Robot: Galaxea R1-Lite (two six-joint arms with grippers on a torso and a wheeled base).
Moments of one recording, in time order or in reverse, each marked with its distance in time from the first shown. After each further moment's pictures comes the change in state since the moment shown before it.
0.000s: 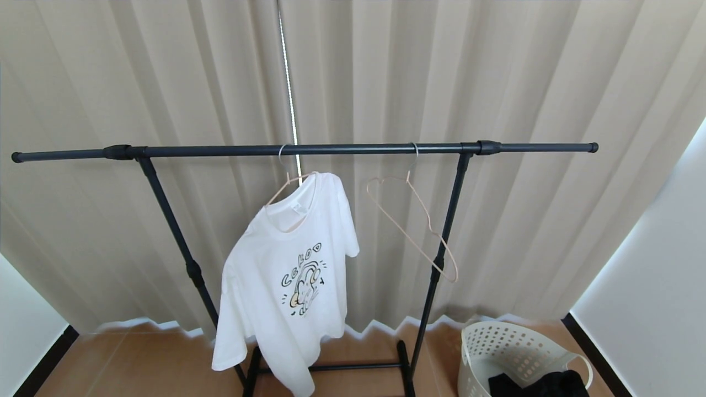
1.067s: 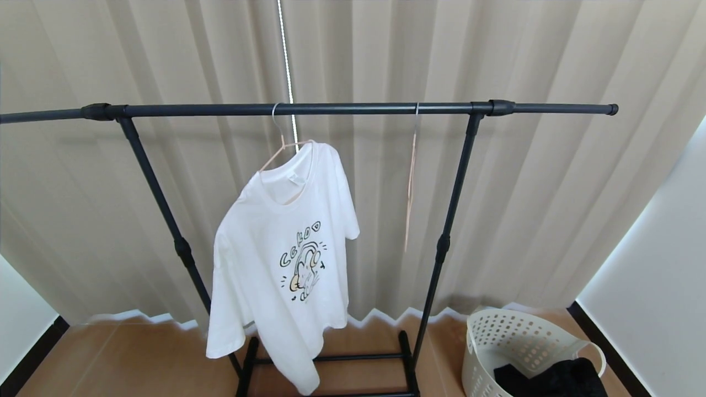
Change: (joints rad) left arm -0.031 -0.069 0.000 0.000 -0.001 0.003; right arm 0.000 0.000 0.000 0.000 -0.001 -0.001
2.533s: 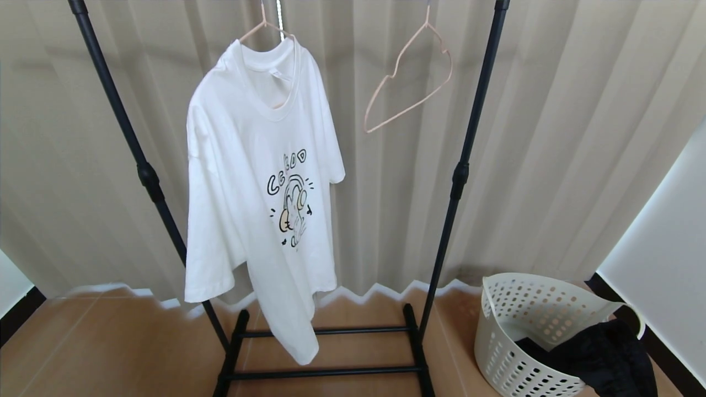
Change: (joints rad) left arm 0.000 0.000 0.000 -0.001 0.000 0.000; right arm 0.000 0.000 0.000 0.000 0.000 0.000
